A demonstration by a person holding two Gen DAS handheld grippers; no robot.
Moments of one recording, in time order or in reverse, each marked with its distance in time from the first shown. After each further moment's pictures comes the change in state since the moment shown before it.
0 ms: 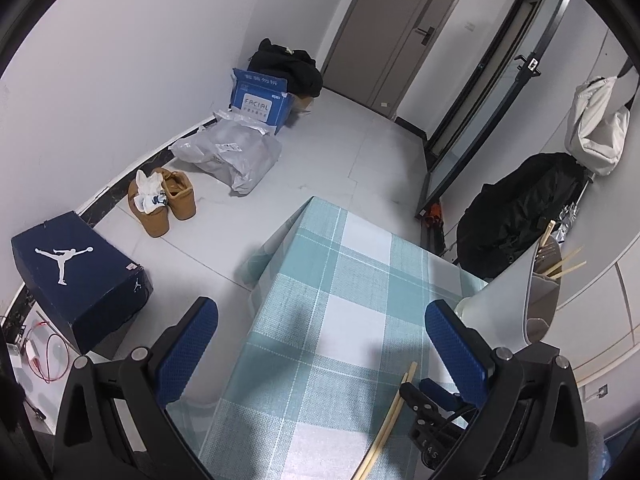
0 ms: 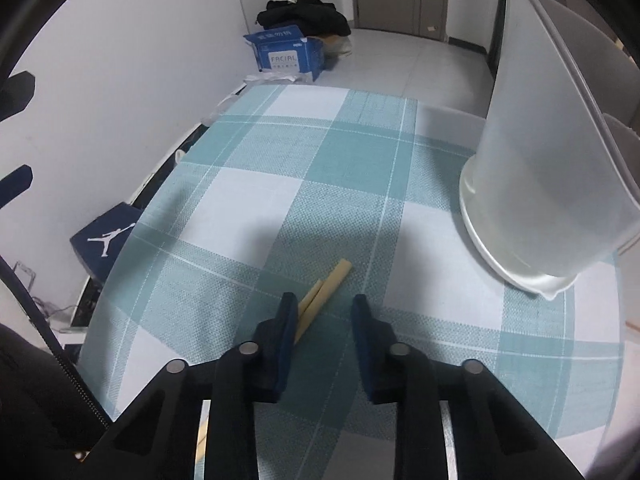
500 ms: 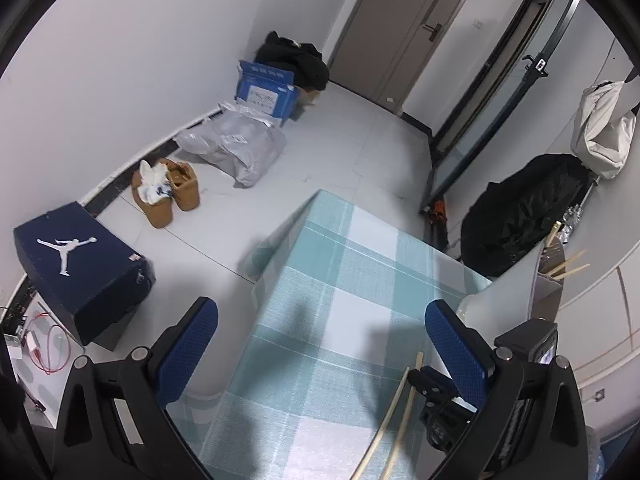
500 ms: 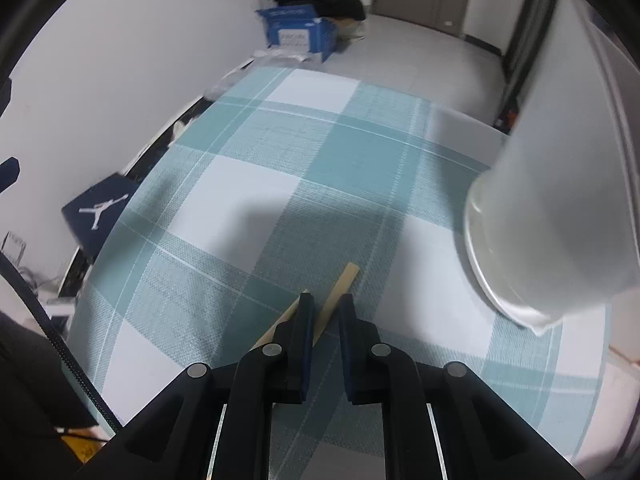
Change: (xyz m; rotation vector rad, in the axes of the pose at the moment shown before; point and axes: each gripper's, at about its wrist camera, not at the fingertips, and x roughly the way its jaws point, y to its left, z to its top) left arm 0.000 0.005 0.001 -0.014 0.012 0.020; right arm 0.011 0.005 0.021 -0.110 0.084 -0.018
